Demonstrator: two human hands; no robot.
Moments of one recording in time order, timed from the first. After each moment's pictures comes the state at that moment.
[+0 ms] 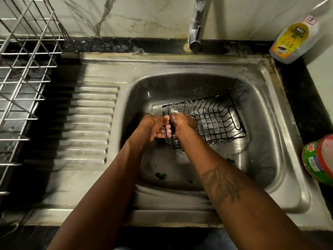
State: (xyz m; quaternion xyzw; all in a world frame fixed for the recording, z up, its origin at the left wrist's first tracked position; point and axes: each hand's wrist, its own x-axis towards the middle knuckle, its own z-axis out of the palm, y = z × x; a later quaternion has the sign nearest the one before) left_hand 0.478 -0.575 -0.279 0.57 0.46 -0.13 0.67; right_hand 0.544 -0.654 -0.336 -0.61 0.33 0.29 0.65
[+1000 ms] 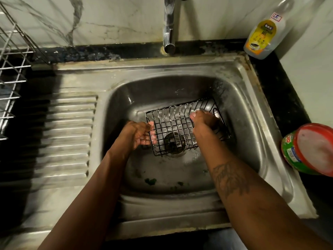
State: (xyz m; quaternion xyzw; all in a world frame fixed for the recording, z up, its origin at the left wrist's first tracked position) left_hand 0.478 -0.570 -0.292 0.57 0.46 -0.16 0.67; right_hand 0.610 -0.755 -0.347 -0.63 0.31 0.15 0.70
